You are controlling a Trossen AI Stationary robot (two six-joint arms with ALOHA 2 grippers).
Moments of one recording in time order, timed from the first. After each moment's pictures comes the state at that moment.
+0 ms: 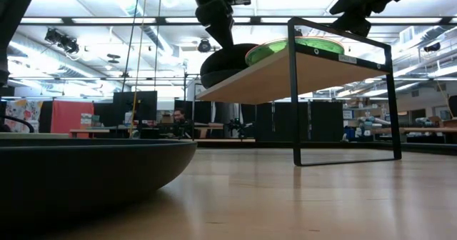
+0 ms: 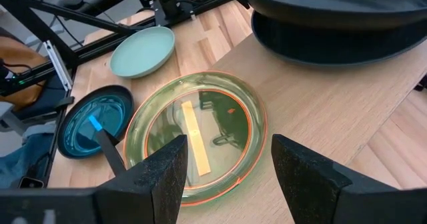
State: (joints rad) left arm 0.20 1.87 1.86 -1.00 -0.22 0.41; right arm -0.25 0.77 0.83 -0.58 -0.18 0.23
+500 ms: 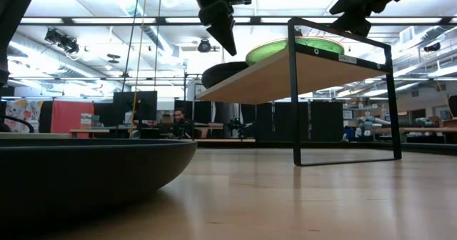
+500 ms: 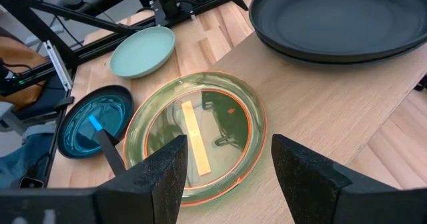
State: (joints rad) left arm 0.20 1.87 1.86 -0.98 -0.27 0.40; right arm -0.25 0.77 0.83 -0.58 -0.18 0.23
